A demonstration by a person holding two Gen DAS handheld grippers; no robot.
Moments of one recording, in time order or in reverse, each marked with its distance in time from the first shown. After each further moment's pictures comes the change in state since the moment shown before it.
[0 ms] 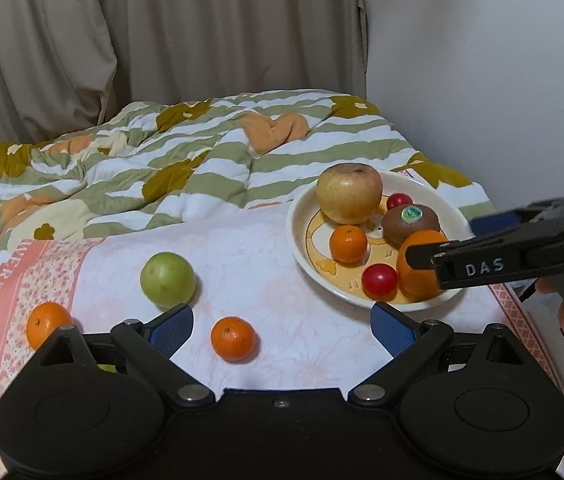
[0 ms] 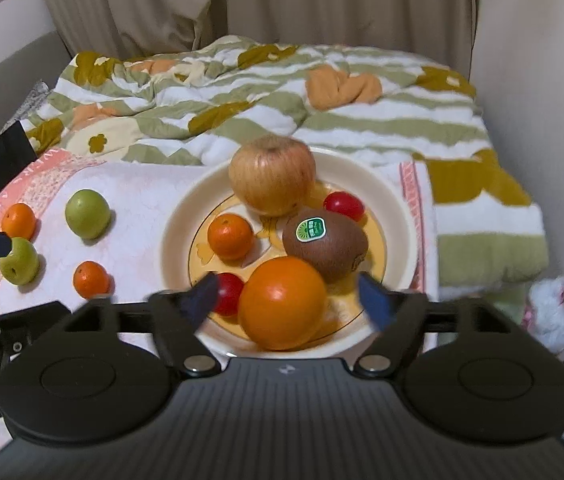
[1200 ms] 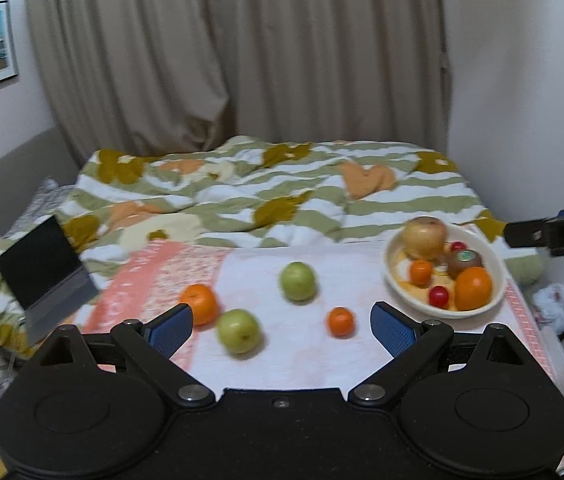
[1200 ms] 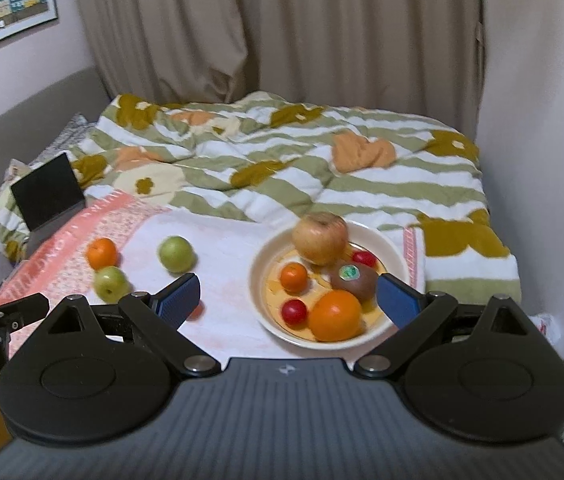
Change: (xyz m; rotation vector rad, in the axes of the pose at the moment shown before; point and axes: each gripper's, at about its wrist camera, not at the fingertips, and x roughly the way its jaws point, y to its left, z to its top) left arm -0.143 0.036 -0.026 -0.138 -0.123 0.264; right arm -0.148 0.041 0.011 -0.042 -0.146 0.069
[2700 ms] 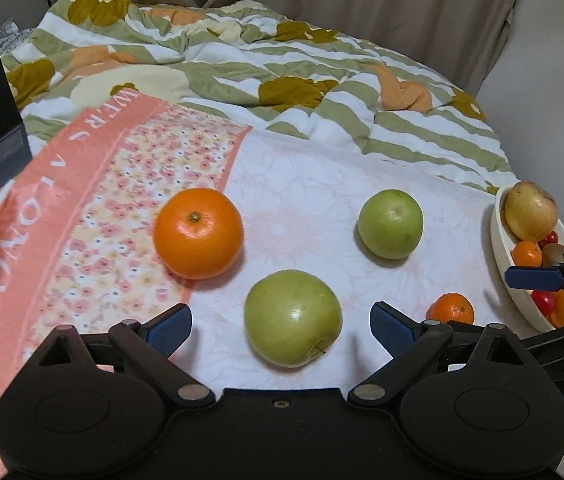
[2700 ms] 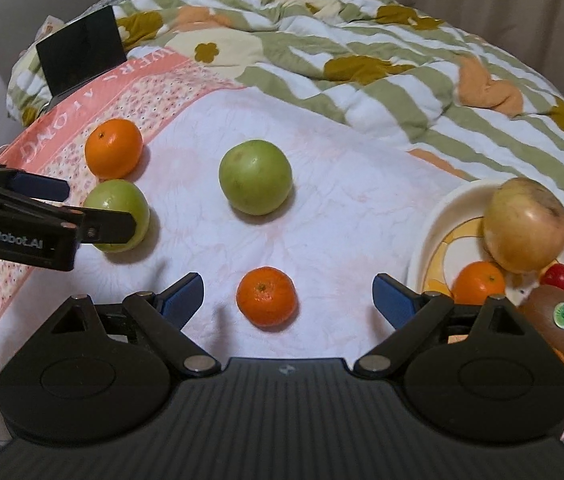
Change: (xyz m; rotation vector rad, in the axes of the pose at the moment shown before) left arm 0.212 0.091 -0.014 -0.226 0.378 -0.196; right arm 0.218 0.115 -0.016 -0.254 0.349 0.132
